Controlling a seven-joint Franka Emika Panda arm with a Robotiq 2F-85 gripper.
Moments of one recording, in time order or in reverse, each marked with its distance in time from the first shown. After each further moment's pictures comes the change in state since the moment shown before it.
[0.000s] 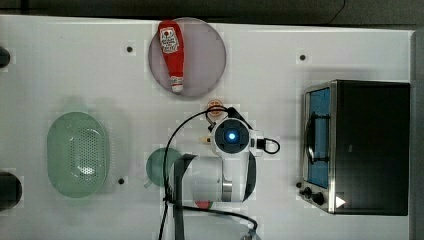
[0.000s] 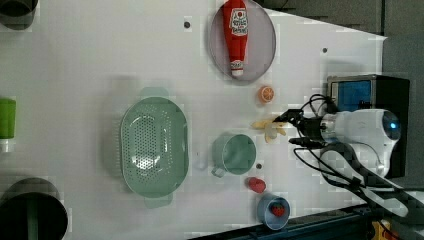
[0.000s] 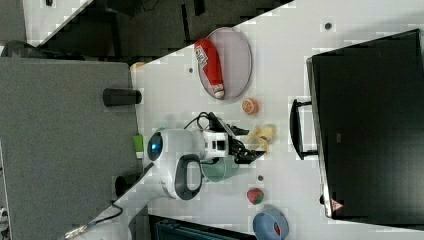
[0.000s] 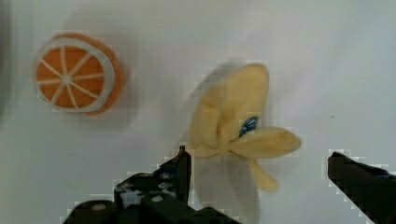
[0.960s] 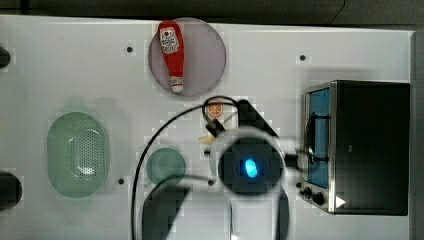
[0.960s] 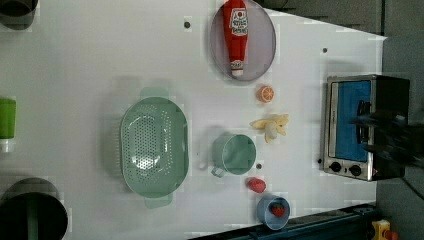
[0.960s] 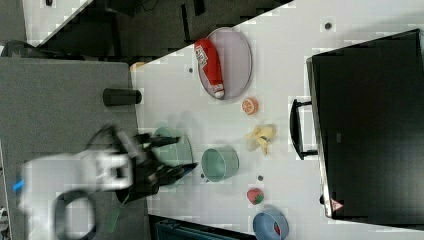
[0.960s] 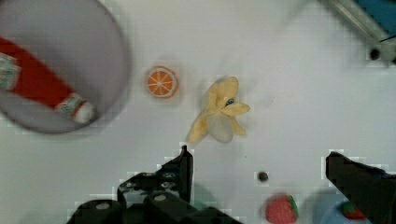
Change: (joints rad) arm -0.002 -0.542 0.016 0.141 0.014 -0.586 -0.002
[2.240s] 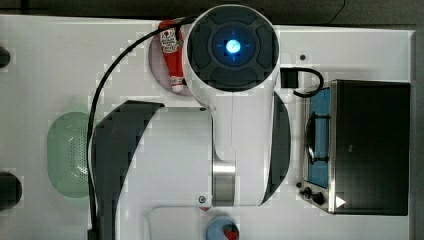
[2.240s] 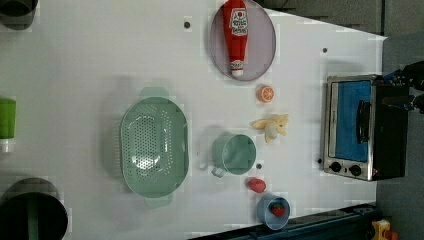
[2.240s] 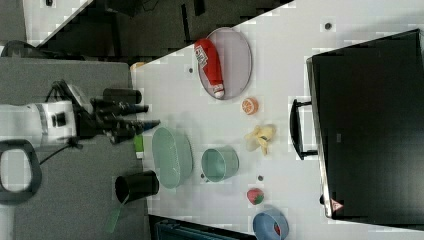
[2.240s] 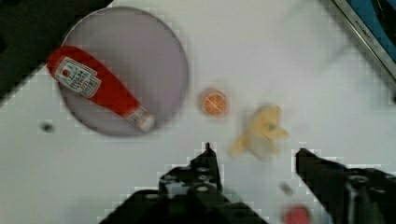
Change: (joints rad) arm 0.028 0.214 0.026 0.501 0.019 -0.313 -0.066
